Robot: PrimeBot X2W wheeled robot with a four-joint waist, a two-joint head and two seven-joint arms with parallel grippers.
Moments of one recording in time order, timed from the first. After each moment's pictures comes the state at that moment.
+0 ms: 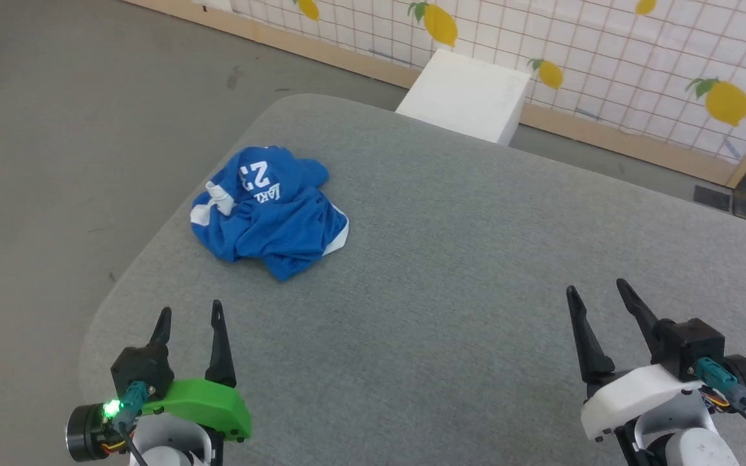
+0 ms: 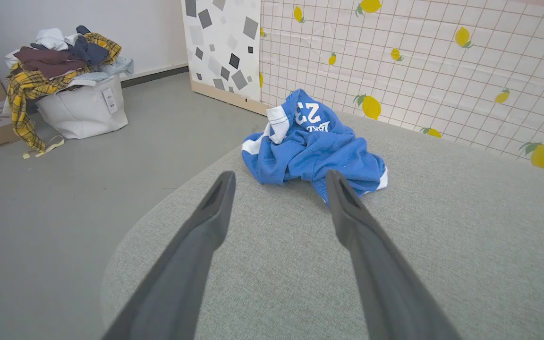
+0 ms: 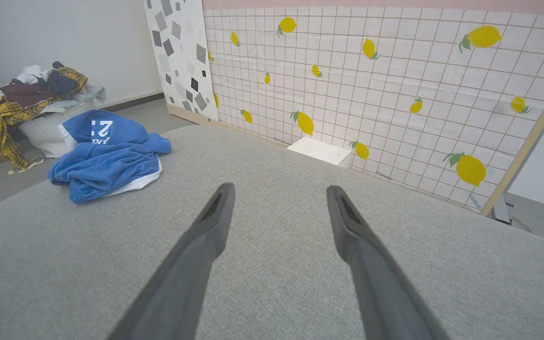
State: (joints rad) left arm -0.05 0.08 -0.05 0.18 -0.18 0.09 -0.18; right arm -0.04 -0.05 0.00 0.13 0.06 0.13 -0.10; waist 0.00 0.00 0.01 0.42
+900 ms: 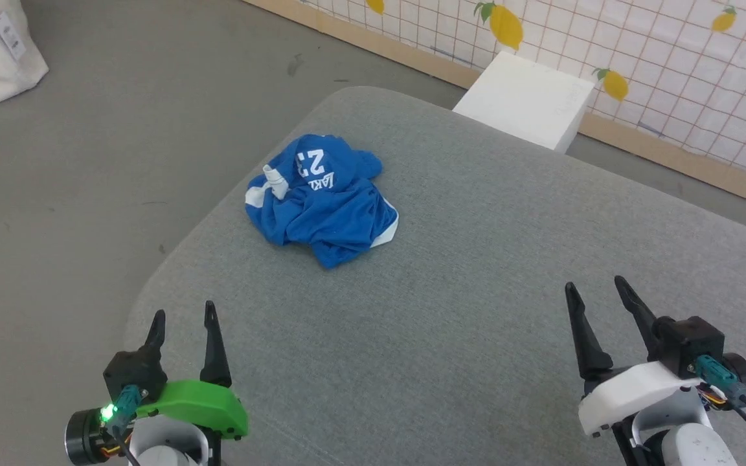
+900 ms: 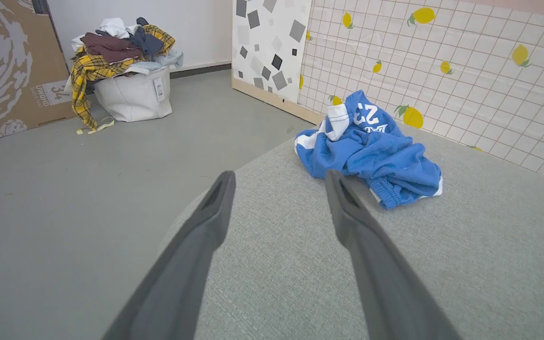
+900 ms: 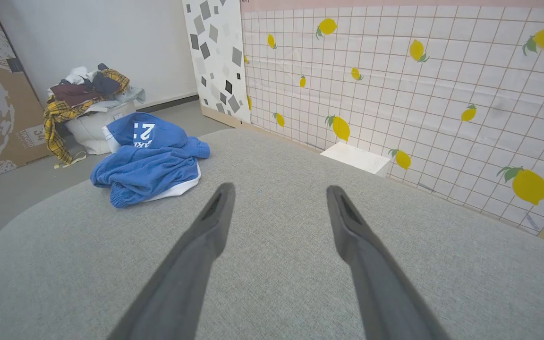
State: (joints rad) left arm -0.07 0.09 -0.06 0.23 -0.23 0.11 -0.23; right arm -0.06 -0.05 0.00 0.17 0.08 0.13 -0.13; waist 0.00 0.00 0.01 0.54
